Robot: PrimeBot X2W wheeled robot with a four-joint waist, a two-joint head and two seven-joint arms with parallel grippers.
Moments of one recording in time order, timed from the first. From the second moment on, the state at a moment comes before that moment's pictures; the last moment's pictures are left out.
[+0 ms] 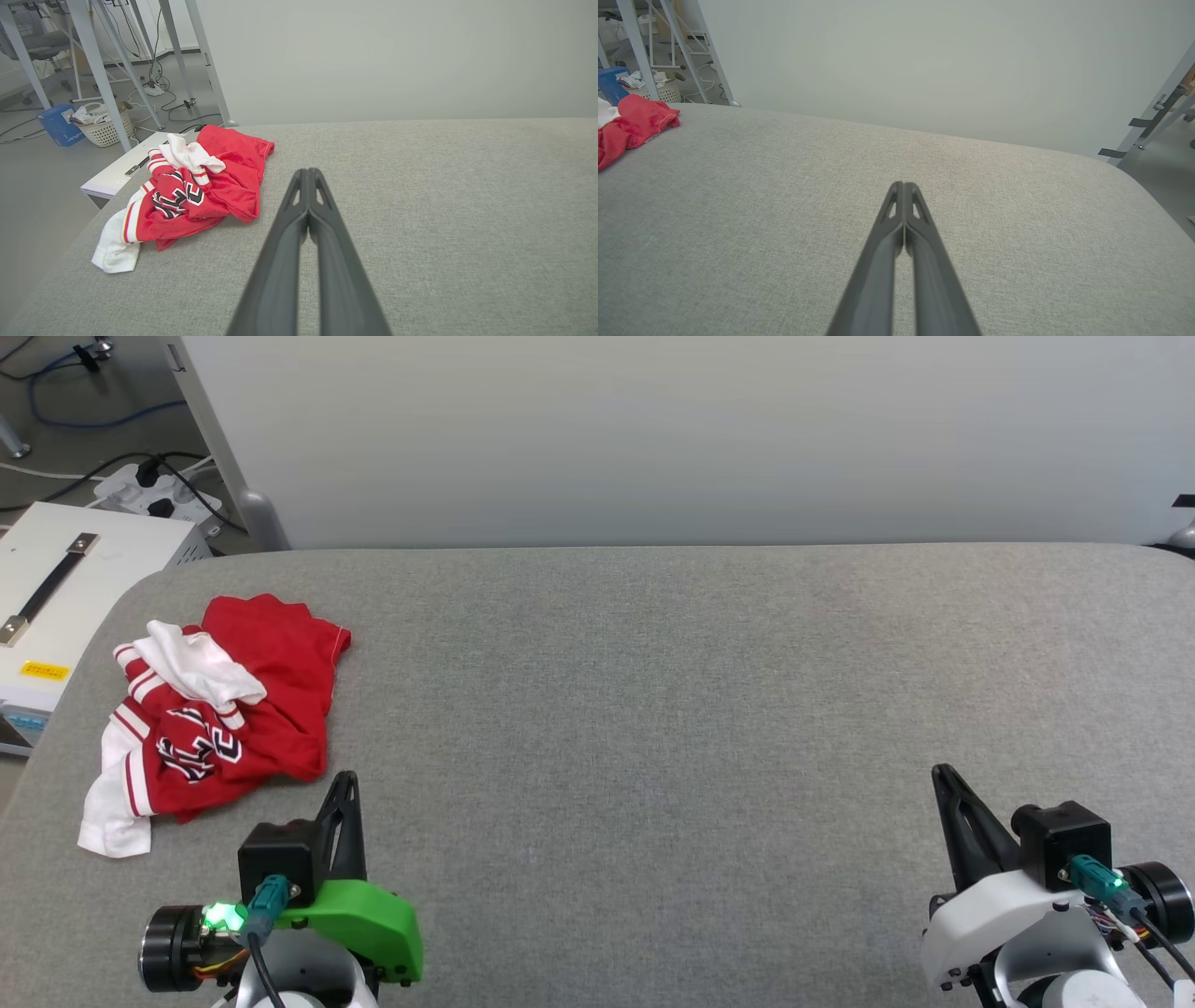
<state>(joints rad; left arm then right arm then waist) 0.02 0.05 0.00 0.00 -0.01 0.00 0.00 0.02 -0.05 0.00 0.00 0.01 0.13 0.00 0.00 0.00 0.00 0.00</state>
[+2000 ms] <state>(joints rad) 0.02 0.05 0.00 0.00 -0.01 0.00 0.00 0.02 -0.05 0.00 0.00 0.01 0.13 0.00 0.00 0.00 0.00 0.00</state>
